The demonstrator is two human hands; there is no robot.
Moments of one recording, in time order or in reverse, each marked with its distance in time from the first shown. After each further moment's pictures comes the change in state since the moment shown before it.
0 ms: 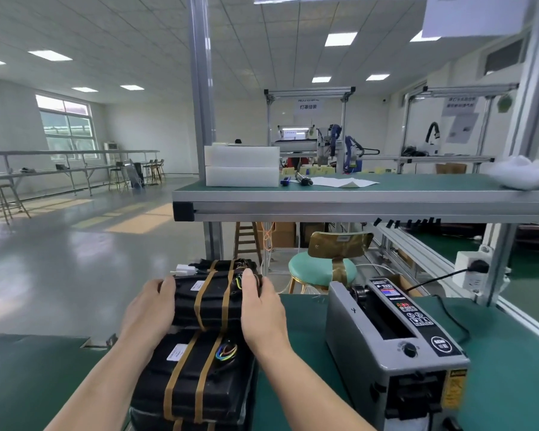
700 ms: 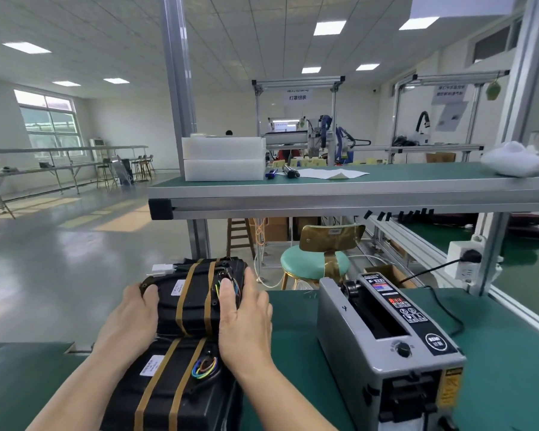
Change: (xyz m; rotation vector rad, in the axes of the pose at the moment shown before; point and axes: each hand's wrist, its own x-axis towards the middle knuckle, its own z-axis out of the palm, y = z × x) left_hand 0.007 -0.004 0.009 0.173 -0.024 0.076; right_hand 0.009 0.020 0.009 -0.179 0.019 -0.098
